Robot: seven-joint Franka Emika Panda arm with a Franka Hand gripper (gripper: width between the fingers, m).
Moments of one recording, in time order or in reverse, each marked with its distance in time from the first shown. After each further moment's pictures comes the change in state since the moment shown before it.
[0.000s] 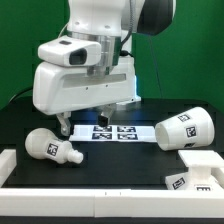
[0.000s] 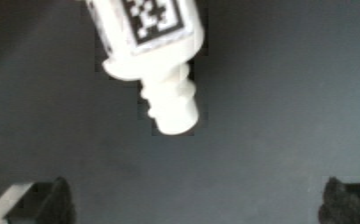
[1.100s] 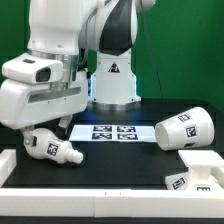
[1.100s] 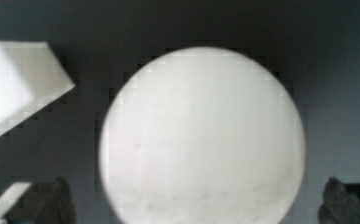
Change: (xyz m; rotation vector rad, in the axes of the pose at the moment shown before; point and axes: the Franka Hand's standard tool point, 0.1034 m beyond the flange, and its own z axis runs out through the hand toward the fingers) arm -0.071 0.016 0.051 -0.045 0.010 -0.172
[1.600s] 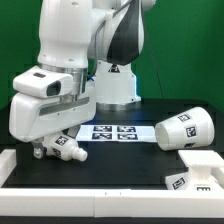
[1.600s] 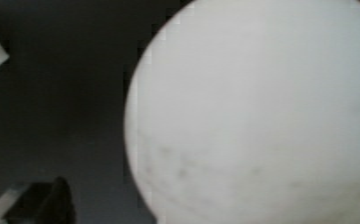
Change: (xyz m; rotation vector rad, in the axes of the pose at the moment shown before) arm 0.009 -0.002 0.010 0.009 -0.003 -0.012
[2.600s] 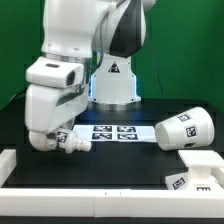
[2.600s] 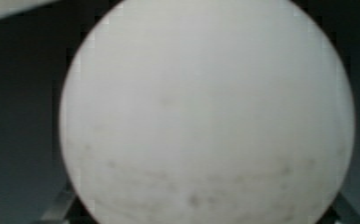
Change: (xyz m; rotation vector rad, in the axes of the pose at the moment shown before) arm 0.005 -0.010 -0.020 -0.042 0.006 -0.465
